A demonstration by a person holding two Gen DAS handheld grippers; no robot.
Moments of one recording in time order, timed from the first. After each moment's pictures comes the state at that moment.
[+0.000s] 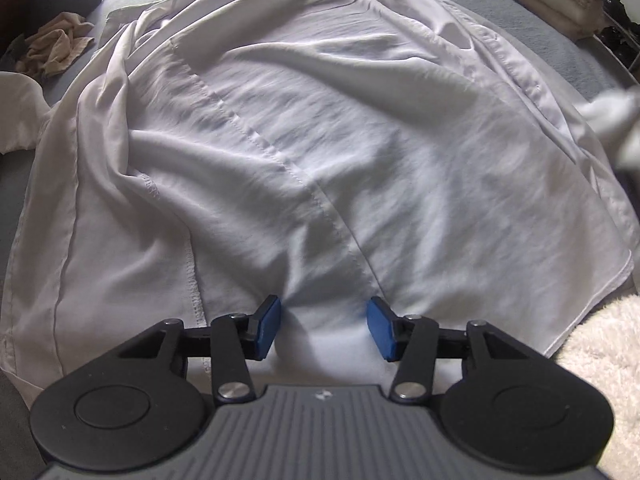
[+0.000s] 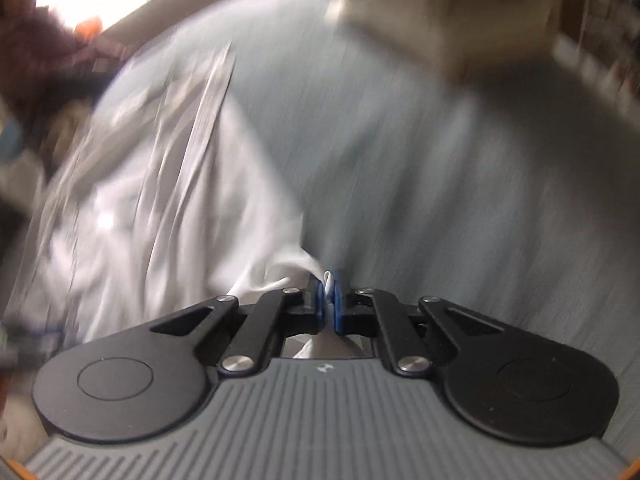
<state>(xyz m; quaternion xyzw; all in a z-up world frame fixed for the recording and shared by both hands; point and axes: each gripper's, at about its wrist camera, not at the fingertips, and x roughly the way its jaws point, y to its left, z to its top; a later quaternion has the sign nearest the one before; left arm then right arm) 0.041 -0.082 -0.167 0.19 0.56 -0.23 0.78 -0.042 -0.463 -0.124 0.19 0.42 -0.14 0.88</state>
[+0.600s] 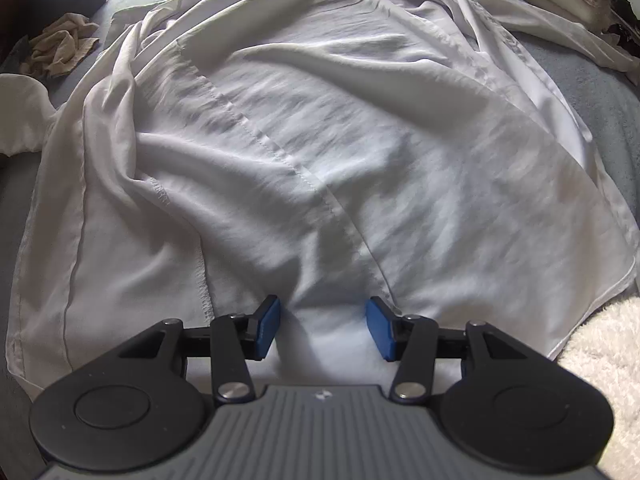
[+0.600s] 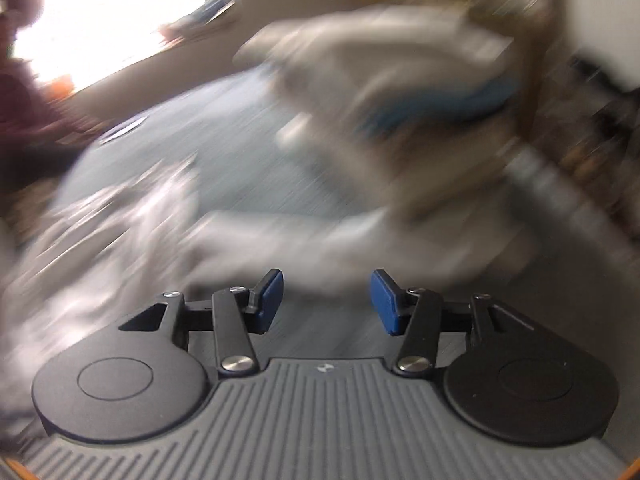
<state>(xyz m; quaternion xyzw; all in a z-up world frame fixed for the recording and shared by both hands) 0.042 -0.085 -0.162 0.20 0.55 -0.22 0.78 -0.037 -0.468 -0.097 0.16 0.35 -0.16 0.91</state>
